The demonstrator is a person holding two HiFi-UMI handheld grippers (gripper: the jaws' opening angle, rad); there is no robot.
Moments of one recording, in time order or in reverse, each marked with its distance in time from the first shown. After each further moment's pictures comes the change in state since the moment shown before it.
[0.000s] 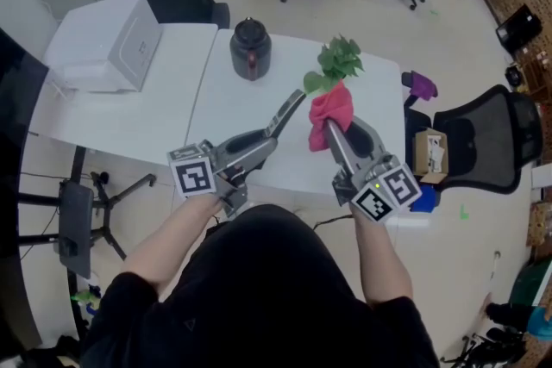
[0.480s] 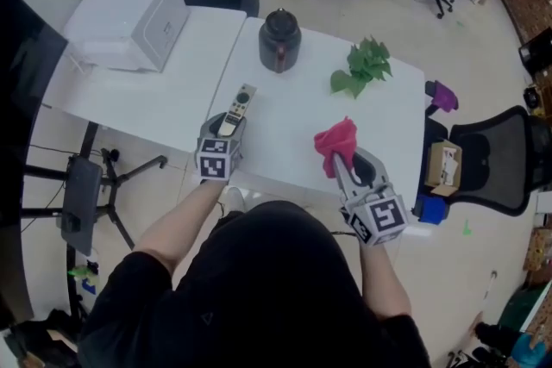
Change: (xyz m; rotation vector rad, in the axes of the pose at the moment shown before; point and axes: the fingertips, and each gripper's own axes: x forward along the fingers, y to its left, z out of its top) left arm -0.146 0.204 0.000 0.594 0.200 1.096; right arm -0.018 0.009 -0.094 -0.192 0.305 -0.098
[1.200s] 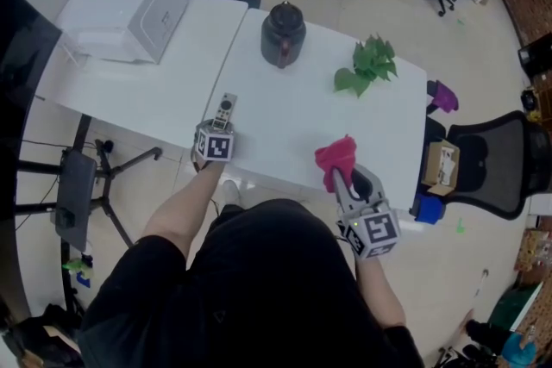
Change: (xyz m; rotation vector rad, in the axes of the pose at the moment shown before) left arm 0.054 0.067 -0.130 0.023 0.395 0.174; right arm -0.006 0.008 -0.040 0.024 0.135 -0.055
